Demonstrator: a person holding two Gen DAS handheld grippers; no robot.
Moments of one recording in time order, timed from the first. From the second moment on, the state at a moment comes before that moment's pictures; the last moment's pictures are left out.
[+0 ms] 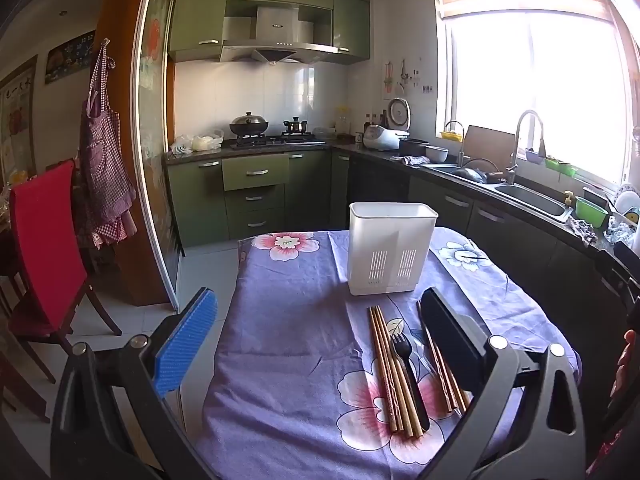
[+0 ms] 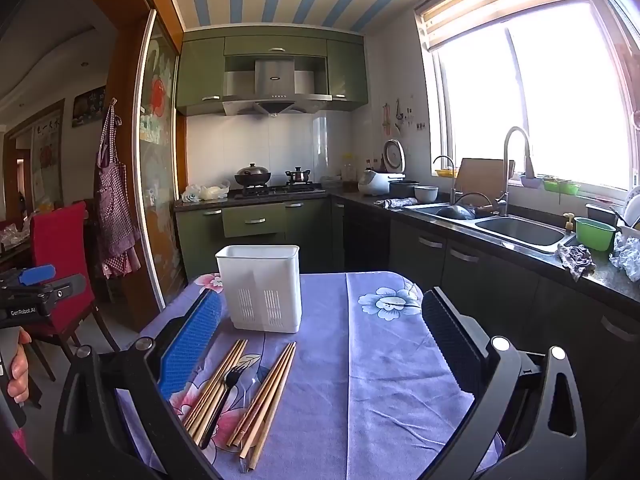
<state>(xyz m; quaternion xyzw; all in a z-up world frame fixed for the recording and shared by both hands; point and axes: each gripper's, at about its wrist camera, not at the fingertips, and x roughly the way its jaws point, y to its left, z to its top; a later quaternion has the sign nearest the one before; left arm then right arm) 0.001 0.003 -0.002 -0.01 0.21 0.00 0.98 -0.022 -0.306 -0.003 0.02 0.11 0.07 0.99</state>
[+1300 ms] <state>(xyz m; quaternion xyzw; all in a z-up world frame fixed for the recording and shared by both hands) 0.006 0.001 -0.008 0.00 0.22 0.00 0.98 -0.009 -0.305 -0.017 0.02 0.13 0.07 0.99</state>
